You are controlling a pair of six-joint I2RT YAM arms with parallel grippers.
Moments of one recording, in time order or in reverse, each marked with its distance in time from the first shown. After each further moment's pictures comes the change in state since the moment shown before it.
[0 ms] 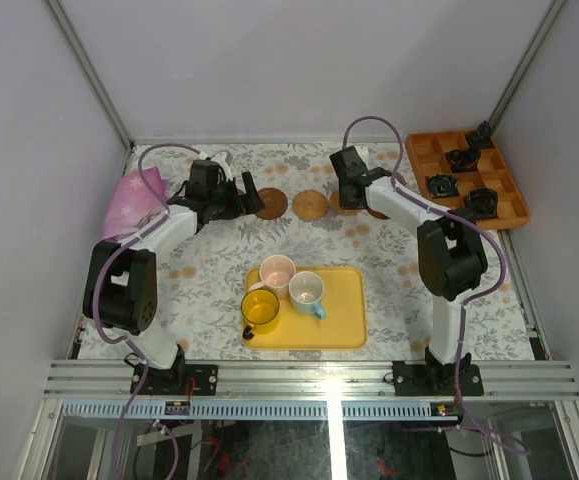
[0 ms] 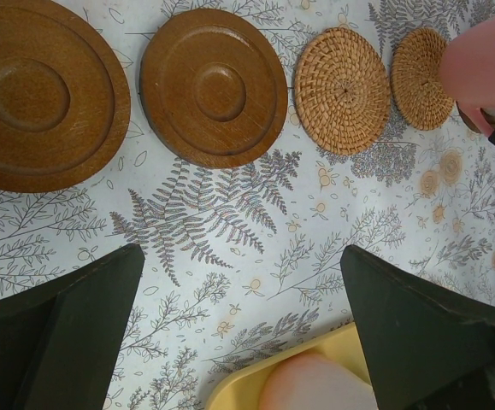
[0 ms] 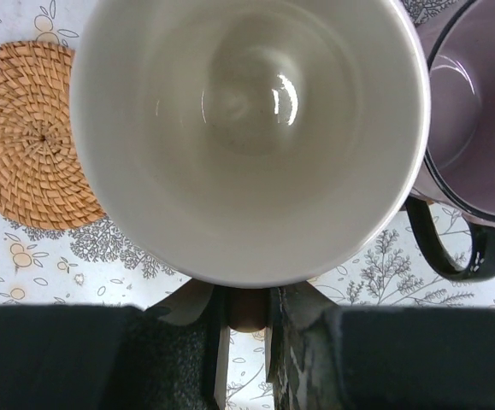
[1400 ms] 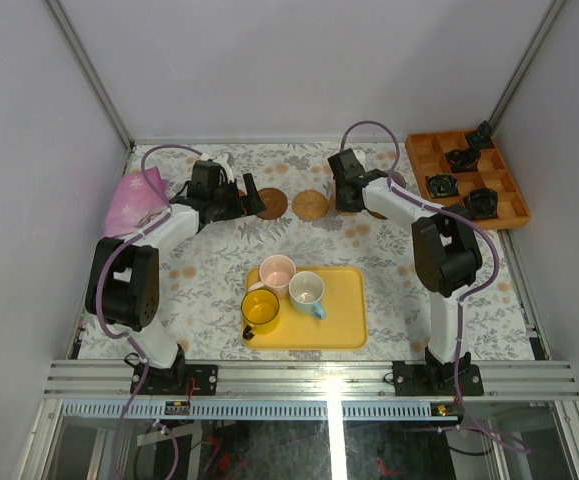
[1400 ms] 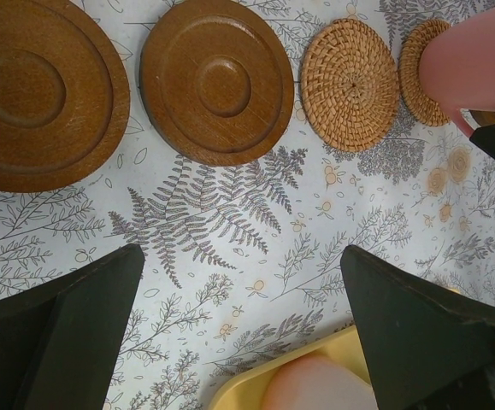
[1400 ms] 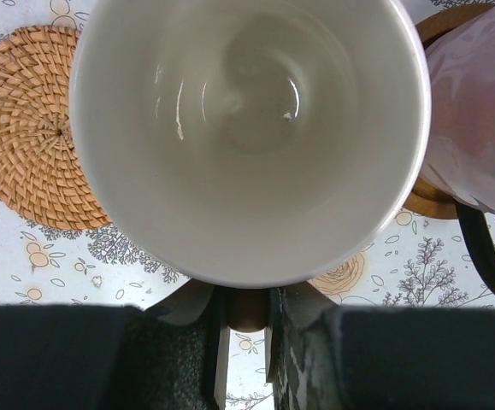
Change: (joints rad) left arm 0.000 0.028 0.005 0.000 0.004 0.000; right arm -0.003 0.052 0.013 0.023 -0.072 0.024
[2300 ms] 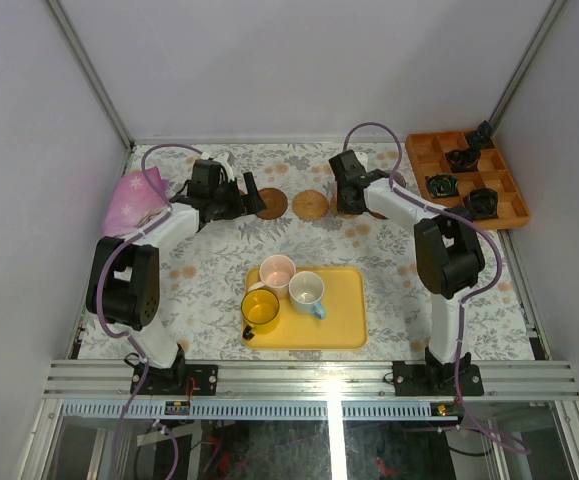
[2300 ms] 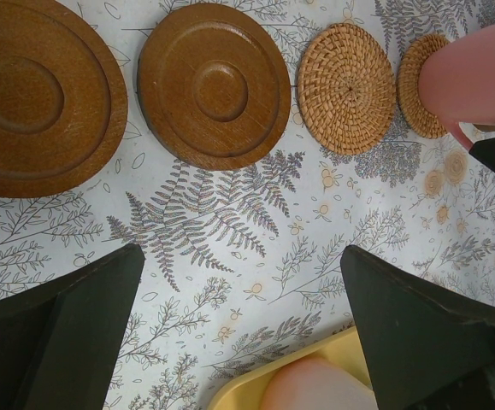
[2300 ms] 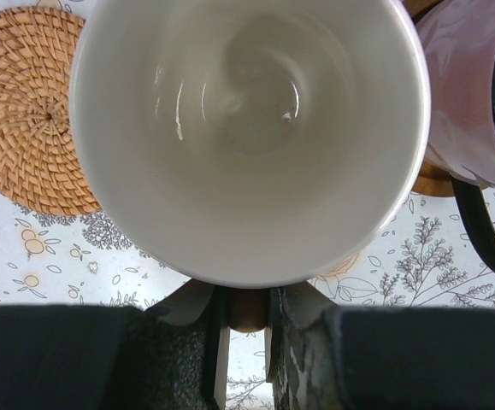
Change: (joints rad) left arm 0.000 0.006 0.011 0.000 0.005 0.000; right arm 0.000 -0.016 -0.008 -0.032 -0.001 0.035
